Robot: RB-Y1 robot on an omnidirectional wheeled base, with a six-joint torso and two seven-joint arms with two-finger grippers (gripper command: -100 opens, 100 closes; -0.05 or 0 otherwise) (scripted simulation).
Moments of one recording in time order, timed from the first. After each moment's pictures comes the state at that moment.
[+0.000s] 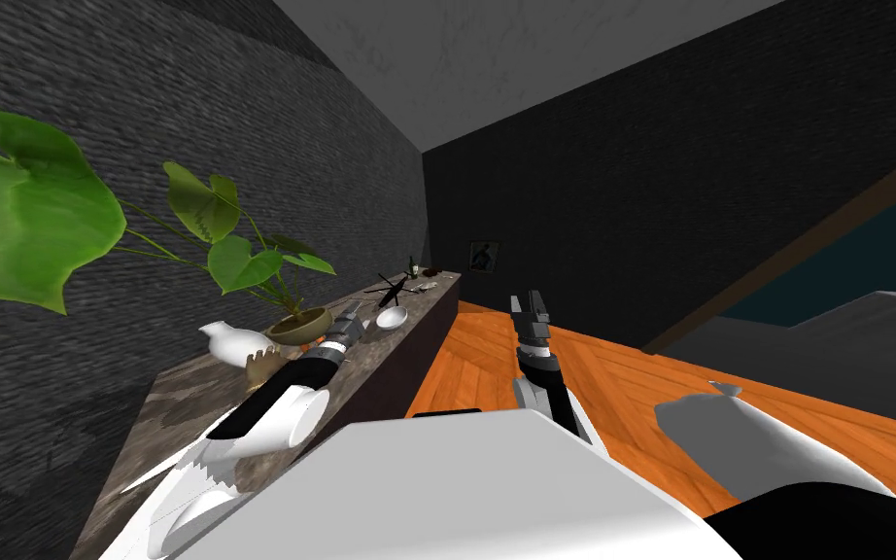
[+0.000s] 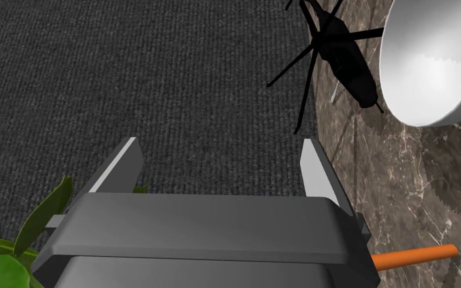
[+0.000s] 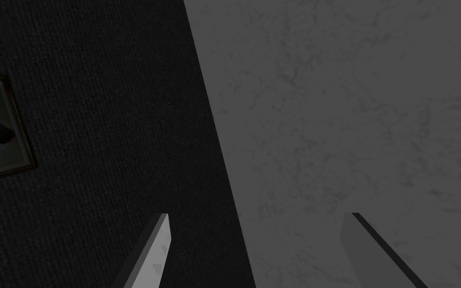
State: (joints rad) left arm 0.45 0.29 0.20 -2.46 0.24 0.46 0.12; right arm 0.47 0.02 -0.01 -2.22 0.09 -0.62 -0.09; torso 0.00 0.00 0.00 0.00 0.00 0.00
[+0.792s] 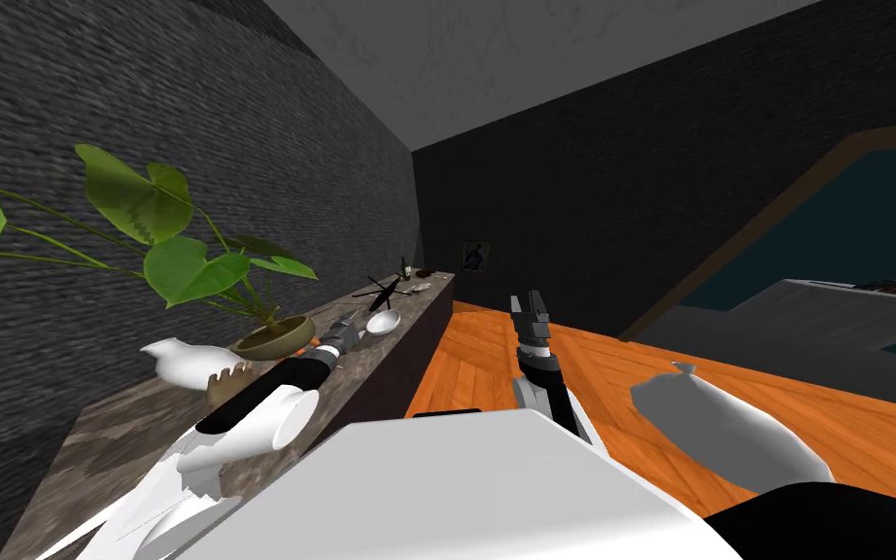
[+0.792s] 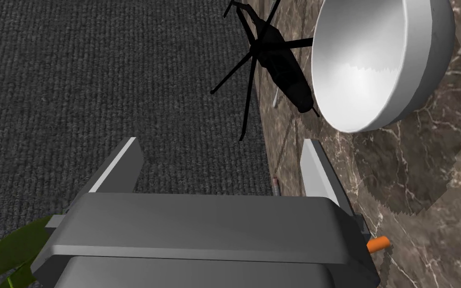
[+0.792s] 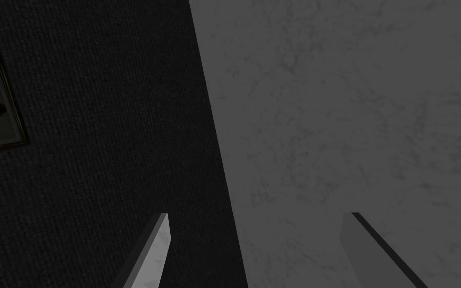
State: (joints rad) left arm 0.45 0.29 0.27 -2.47 0.32 0.69 0.15; right arm 0.47 0.02 -0.01 -2.22 0.09 -0.62 -0.09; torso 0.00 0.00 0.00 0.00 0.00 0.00
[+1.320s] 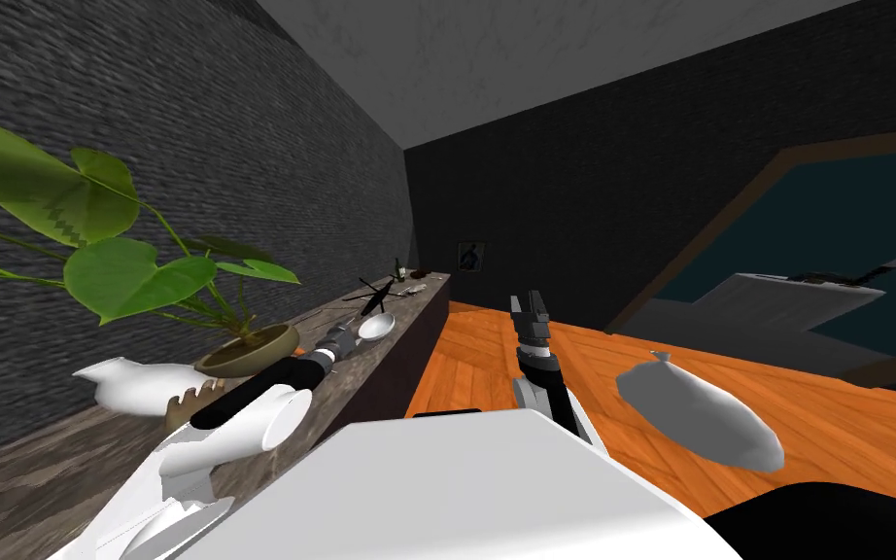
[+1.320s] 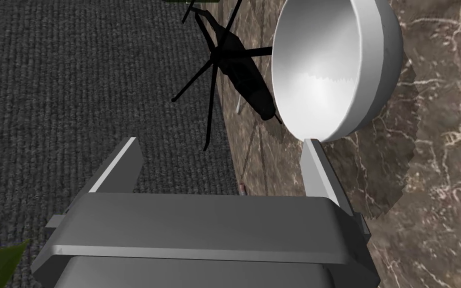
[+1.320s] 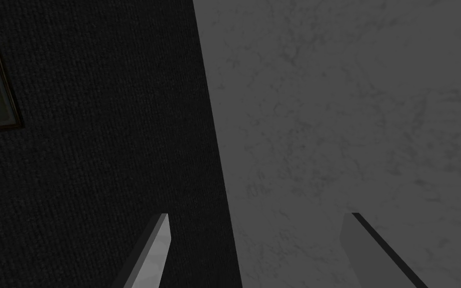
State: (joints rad) left arm 0.44 0.29 0.33 -2.48 0.37 0.85 0.18; right arm 0.47 0.02 -0.01 -2.22 0.09 -0.62 -0.09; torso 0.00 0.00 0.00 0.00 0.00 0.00
